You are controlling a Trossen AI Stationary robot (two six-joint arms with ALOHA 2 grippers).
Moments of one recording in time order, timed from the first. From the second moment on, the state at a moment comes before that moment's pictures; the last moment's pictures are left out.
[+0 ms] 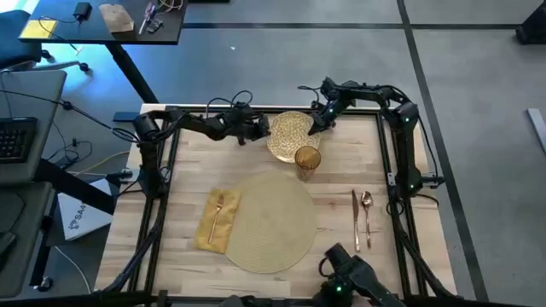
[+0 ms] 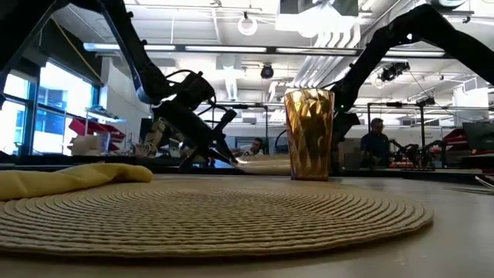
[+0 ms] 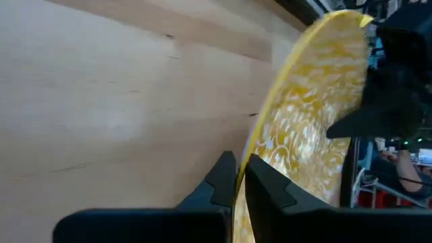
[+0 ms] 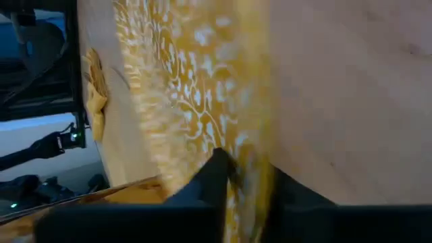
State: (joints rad) left arm 0.62 1.92 0.92 0.36 0.24 -1.17; right arm -0.95 2.18 1.45 -0.82 -0.94 -0.04
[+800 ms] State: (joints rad) left arm 0.79 1.38 0.92 0.19 0.26 -0.82; right arm -1.02 1.60 1.45 -0.72 -1.18 0.36
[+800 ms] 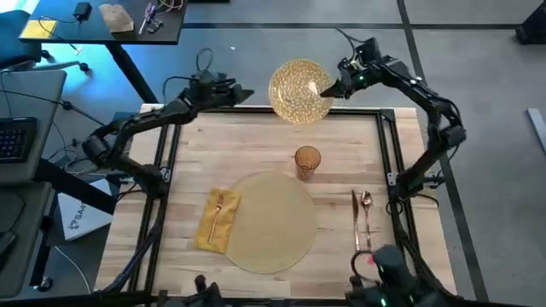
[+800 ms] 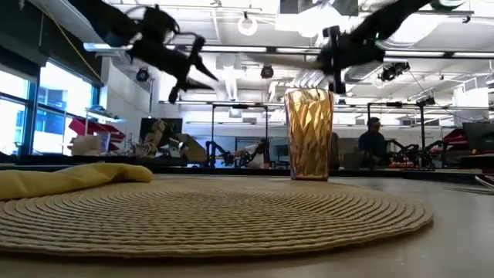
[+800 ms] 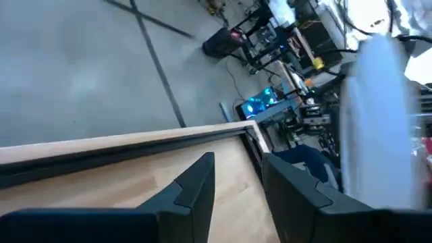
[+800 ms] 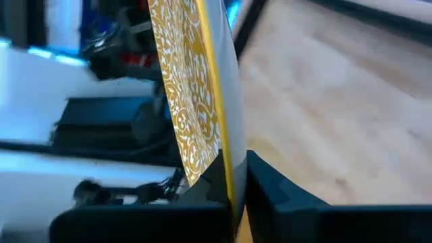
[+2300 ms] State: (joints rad) left arm 0.58 1.00 0.92 -0.53 0.26 -0.56; right arm 0.41 1.58 0.64 0.46 0.19 1.77
